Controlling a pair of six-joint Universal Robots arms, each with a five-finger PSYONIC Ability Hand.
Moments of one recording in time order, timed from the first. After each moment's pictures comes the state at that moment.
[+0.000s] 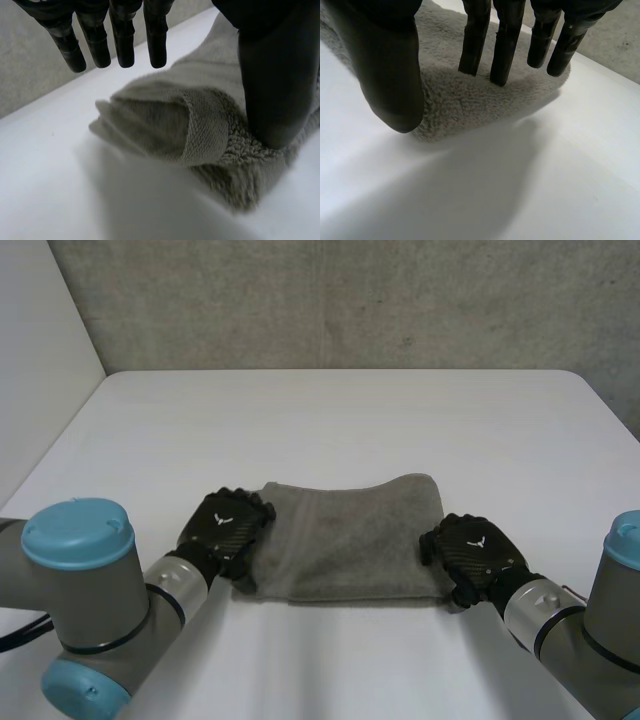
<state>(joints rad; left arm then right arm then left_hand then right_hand) 4.25 -2.01 -1.81 3.49 -1.44 3.38 1.86 -1.25 1.97 -0.28 1.26 2.81 0.35 0.33 0.23 0.24 0.17 0.71 0.71 0.23 0.25 0.54</state>
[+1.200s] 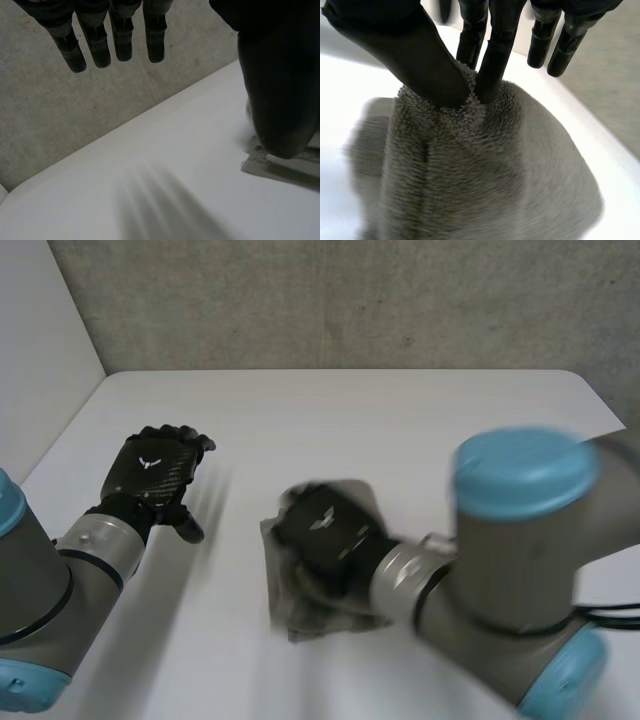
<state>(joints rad) 4.37 -1.74 -1.88 3.48 -1.49 3.34 2.33 -1.13 1.41 0.11 1.29 2.69 0.30 0.26 0.23 0.24 0.07 1.28 1.33 0.23 0.25 1.13</state>
